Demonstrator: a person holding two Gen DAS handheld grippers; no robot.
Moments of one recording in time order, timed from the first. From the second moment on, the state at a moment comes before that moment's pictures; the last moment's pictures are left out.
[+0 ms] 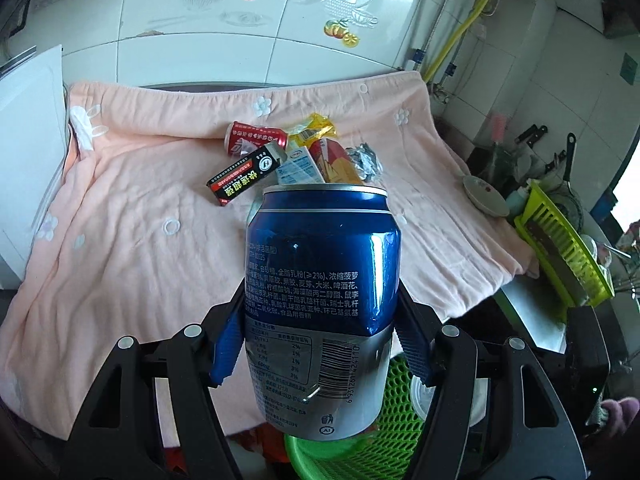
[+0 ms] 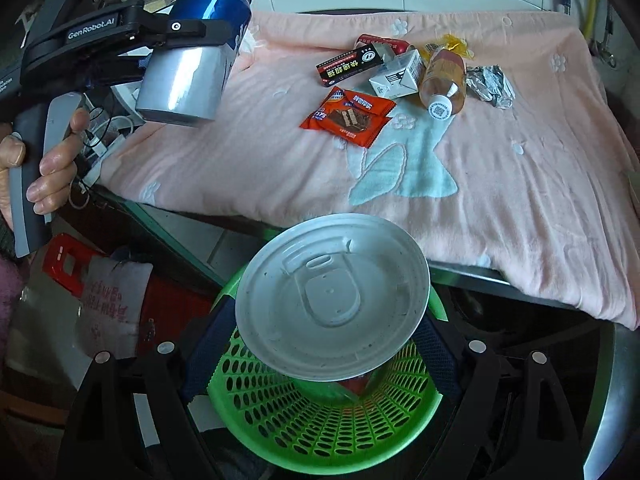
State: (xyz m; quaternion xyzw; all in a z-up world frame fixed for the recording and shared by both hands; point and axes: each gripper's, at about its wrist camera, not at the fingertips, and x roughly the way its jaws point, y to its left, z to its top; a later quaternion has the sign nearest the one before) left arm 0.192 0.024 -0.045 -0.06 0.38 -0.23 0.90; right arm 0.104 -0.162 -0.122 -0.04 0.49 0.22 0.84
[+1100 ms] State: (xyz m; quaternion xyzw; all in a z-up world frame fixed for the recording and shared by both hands) left arm 0.054 -0.002 -0.058 -0.08 0.38 -0.24 0.89; right arm 0.027 -0.180 -0.139 -0.07 0.49 0.21 0.85
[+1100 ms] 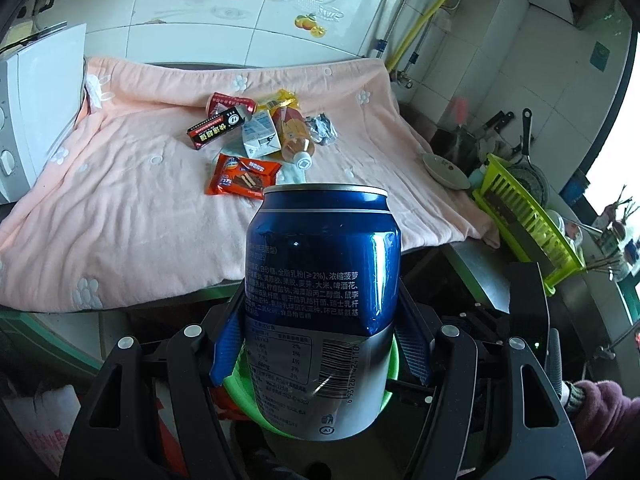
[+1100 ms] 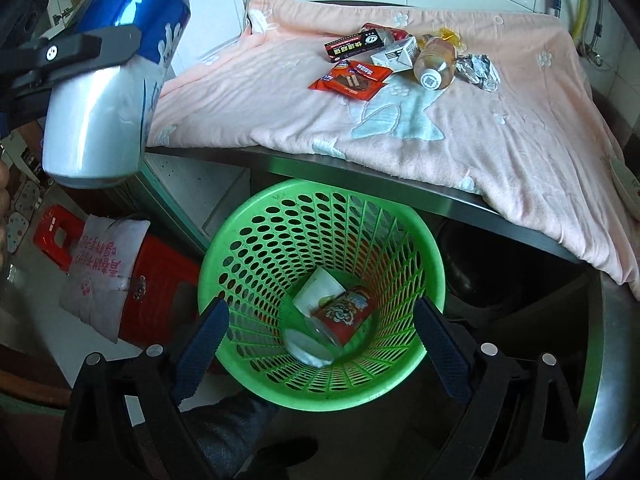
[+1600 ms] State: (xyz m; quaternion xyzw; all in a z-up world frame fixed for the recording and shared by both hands) left arm 0.048 -0.037 -0.092 -0.04 0.42 -0.23 0.88; right arm 0.011 -0.205 -0.133 -0.07 0.49 0.15 0.86
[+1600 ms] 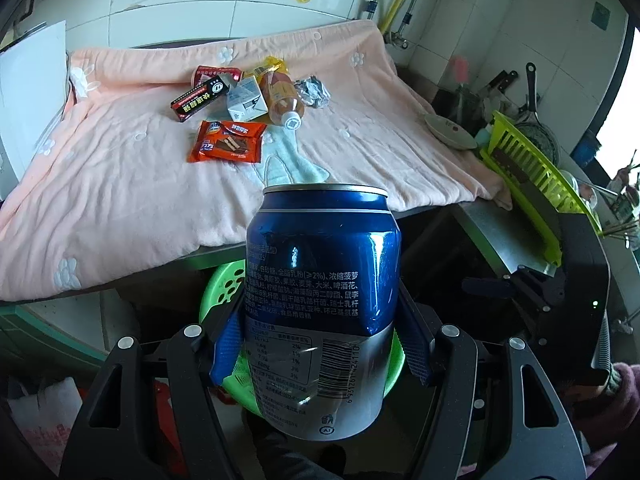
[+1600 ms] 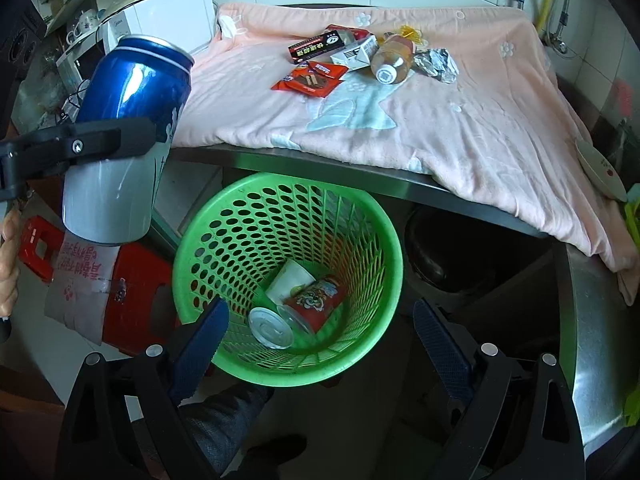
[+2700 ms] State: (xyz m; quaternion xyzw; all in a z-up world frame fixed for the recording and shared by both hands) left arm 0.076 -0.010 -0.097 -0.06 0.44 -0.16 0.88; right arm 0.050 -0.201 -0.112 -0.07 0.47 0.16 0.87
